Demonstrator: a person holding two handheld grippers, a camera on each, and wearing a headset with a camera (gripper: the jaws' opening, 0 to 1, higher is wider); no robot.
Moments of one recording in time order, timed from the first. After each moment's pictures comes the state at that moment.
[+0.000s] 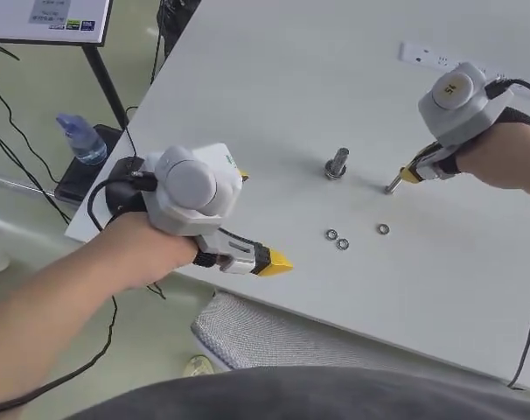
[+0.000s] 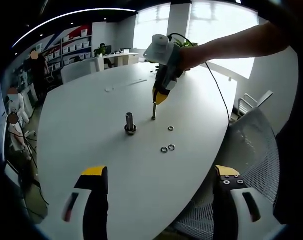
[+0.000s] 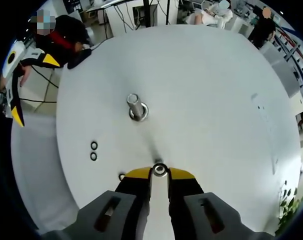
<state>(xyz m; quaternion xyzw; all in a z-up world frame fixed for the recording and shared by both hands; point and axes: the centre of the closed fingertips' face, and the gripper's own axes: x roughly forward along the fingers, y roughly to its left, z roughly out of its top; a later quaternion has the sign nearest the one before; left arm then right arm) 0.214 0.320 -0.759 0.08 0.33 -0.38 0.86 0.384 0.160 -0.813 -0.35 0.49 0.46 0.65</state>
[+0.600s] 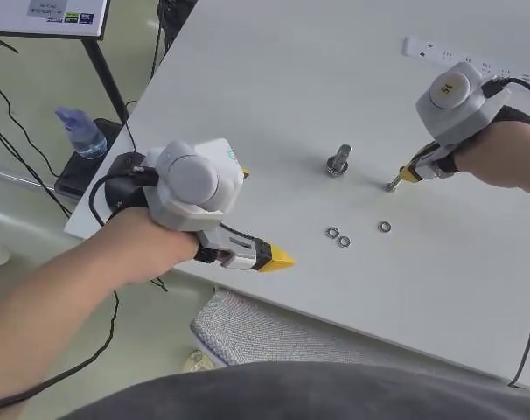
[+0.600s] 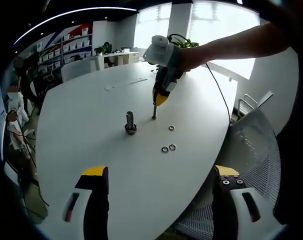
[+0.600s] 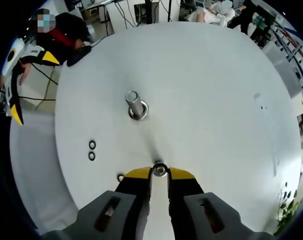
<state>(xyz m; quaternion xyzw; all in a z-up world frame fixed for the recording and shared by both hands) 0.217 0.319 -0.762 0.07 0.34 -0.38 0.86 0.387 0.162 -0.823 -0.36 0.49 0.46 0.65</state>
